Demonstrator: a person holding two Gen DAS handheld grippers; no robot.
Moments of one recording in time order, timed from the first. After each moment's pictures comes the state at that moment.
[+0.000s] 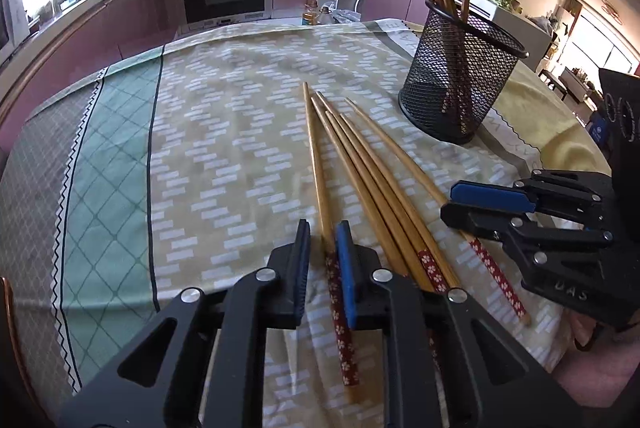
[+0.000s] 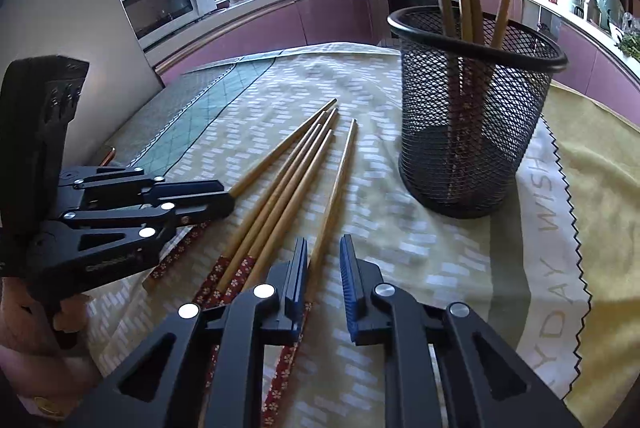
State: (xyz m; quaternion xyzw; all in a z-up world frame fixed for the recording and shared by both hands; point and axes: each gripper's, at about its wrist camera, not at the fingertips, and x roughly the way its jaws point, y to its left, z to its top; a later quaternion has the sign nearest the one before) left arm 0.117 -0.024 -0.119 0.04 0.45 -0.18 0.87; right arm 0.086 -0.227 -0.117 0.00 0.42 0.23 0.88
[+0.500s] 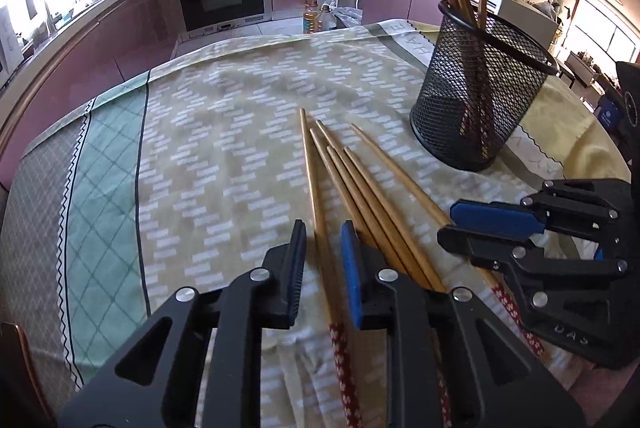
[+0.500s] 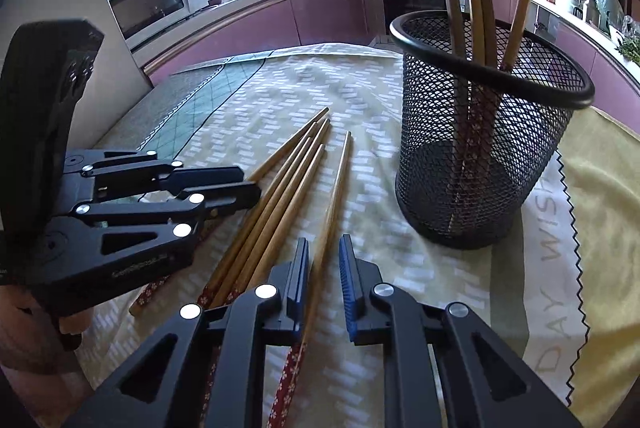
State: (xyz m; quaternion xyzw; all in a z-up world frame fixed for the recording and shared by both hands) left arm 0.157 -0.047 -0.119 0.07 0.45 -0.17 0.88; right arm 0.113 -0.215 -0.116 -0.01 0.43 0.22 0.88
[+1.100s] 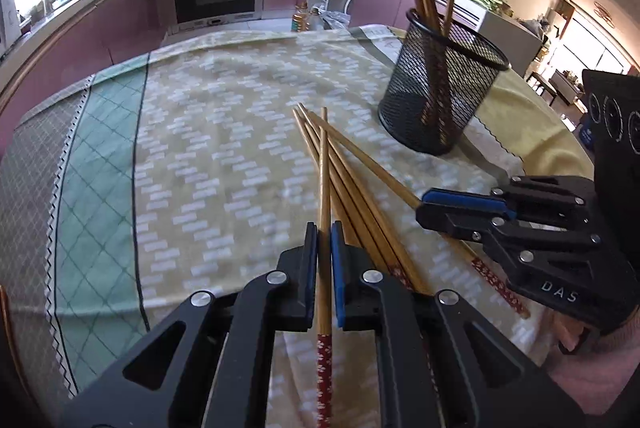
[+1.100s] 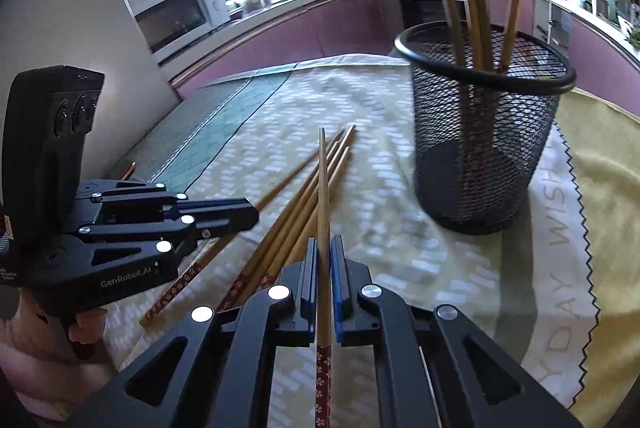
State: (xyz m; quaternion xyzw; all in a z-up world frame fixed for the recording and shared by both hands) left arm 0.120 -0.035 -0.112 0.02 0.45 -0.20 0.87; right arm 0.095 -0.224 -0.108 0.02 0.42 0.27 0.87
